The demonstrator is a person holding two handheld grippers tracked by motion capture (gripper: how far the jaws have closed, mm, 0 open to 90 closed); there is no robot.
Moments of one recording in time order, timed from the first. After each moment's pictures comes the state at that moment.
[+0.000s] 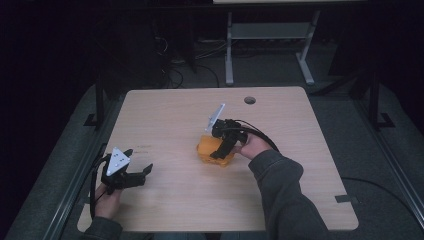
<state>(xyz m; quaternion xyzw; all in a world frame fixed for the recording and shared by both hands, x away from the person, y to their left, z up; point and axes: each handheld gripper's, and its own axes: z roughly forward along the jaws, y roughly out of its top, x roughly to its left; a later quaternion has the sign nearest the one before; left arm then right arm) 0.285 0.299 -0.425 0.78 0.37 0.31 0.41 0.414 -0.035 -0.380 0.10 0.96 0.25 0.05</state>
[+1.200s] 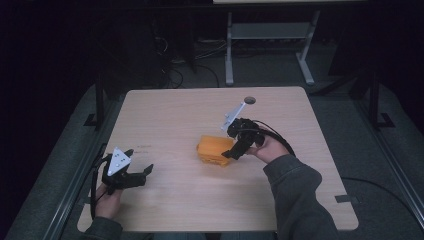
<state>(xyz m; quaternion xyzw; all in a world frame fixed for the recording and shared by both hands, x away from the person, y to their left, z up) 0.285 0.298 -0.426 0.78 0.37 0.31 0.40 0.395 -0.078 -0.362 0.12 0.95 0.28 0.08</state>
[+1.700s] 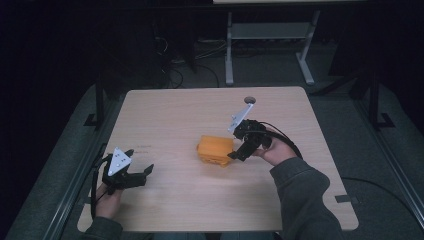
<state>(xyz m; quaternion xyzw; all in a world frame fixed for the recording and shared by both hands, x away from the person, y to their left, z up) 0.285 0.297 -0.426 0.78 0.37 0.31 0.40 0.386 -0.094 -0.359 0.14 0.95 0.27 0.08</state>
